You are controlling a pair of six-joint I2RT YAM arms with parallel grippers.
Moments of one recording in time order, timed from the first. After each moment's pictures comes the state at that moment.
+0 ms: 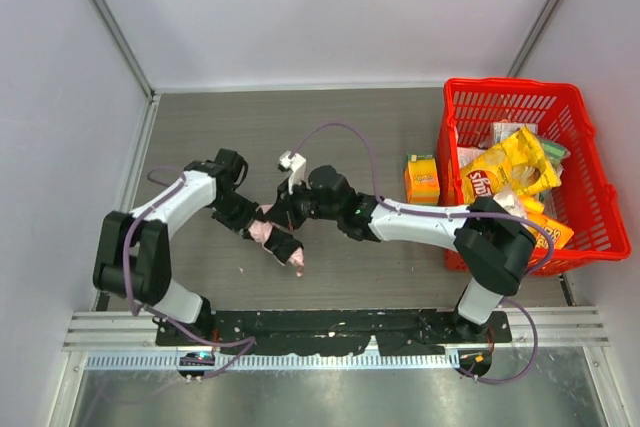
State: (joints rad) left arm -0.25 1.47 0.94 -0.88 0.18 -1.24; right arm 0.96 1.68 1.04 0.36 -0.29 0.41
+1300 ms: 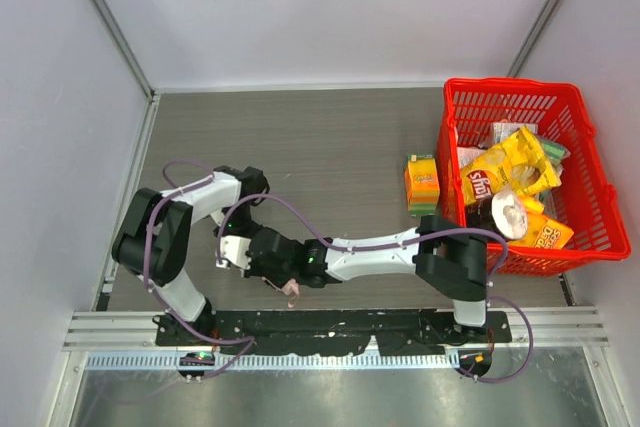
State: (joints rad) left arm -0.39 1.72 0.96 -1.05 -0.04 -1.34; right arm 1.35 1.88 1.22 0.08 0.14 -0.32
